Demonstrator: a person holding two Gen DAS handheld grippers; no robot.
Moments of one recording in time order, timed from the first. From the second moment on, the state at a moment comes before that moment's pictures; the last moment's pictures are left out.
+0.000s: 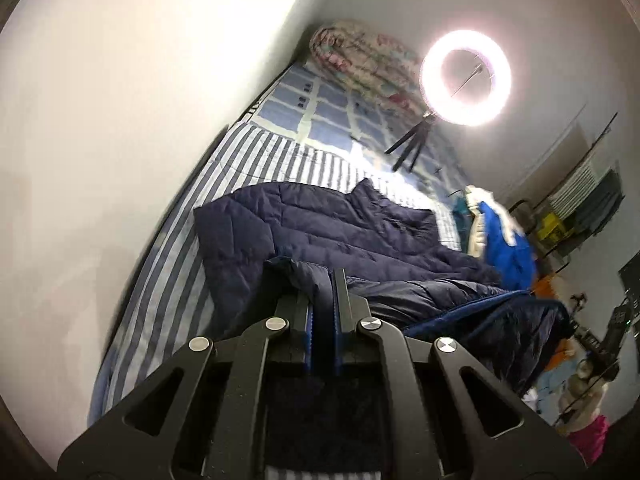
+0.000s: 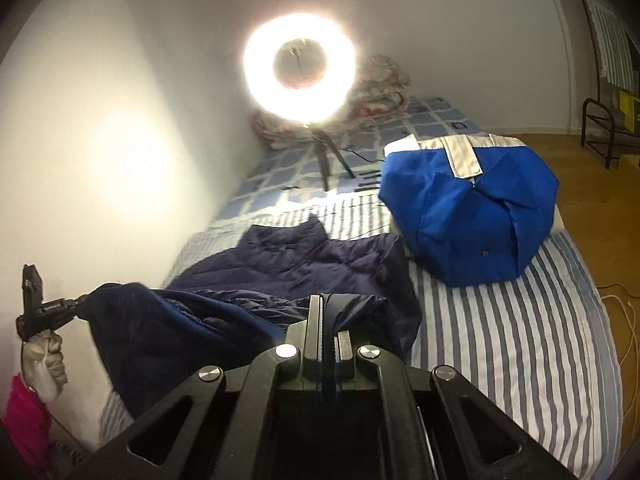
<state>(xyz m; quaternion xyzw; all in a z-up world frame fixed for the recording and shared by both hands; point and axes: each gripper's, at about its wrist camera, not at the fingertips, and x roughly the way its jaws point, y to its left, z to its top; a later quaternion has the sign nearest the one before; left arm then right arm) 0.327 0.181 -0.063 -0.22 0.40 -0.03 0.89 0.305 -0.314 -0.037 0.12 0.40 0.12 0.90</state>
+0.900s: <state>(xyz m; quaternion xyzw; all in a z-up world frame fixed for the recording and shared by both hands) 0.429 0.201 -0.143 -0.18 0.48 -0.07 0.85 0.384 -0.338 -0.140 0.12 0.46 0.13 0.87</state>
